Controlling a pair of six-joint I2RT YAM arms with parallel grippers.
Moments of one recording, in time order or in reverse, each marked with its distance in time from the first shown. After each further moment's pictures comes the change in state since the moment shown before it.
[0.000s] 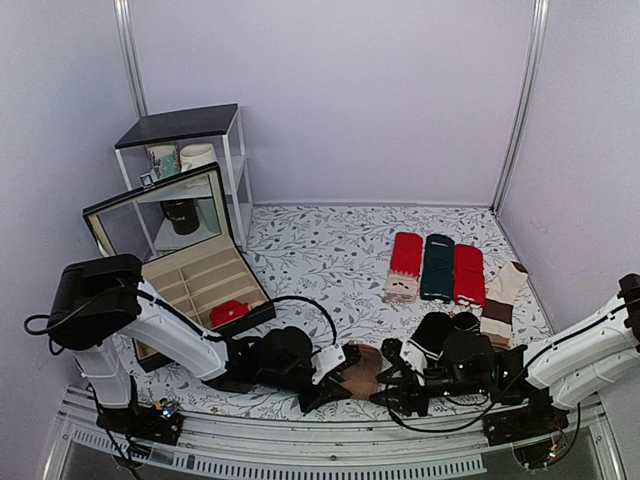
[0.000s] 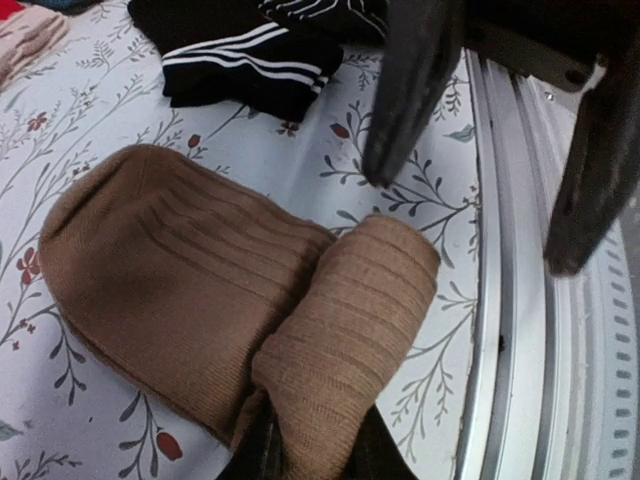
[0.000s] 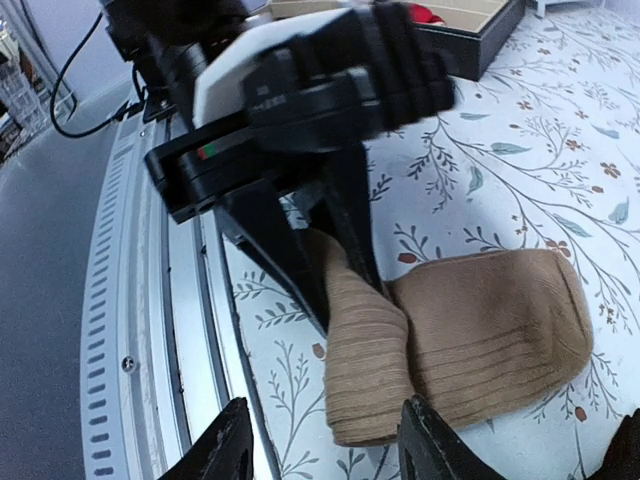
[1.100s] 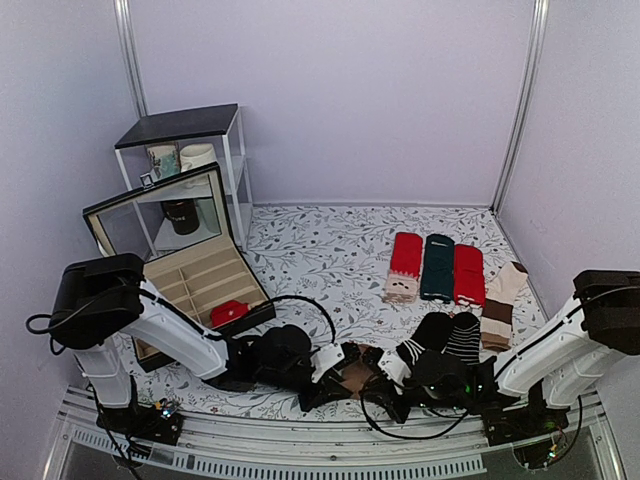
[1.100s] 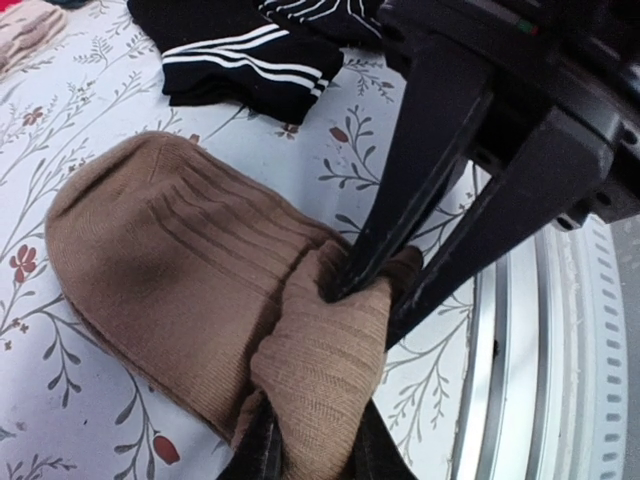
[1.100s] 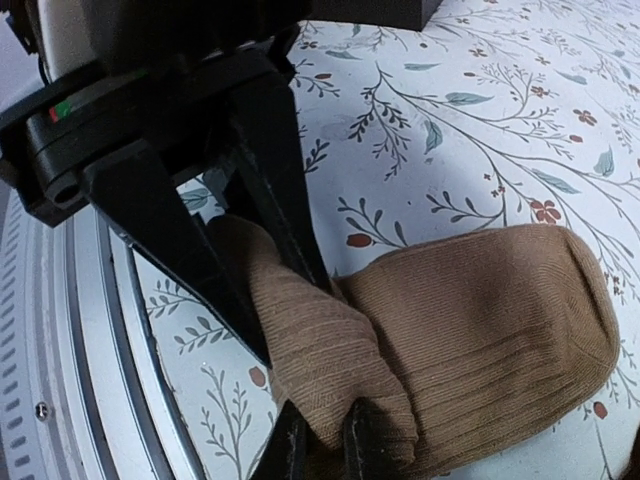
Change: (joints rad) left arm 0.014 0.013 0.003 0.023 0.037 -0.027; right arm 0.137 0.279 0.076 0.093 0.272 0.056
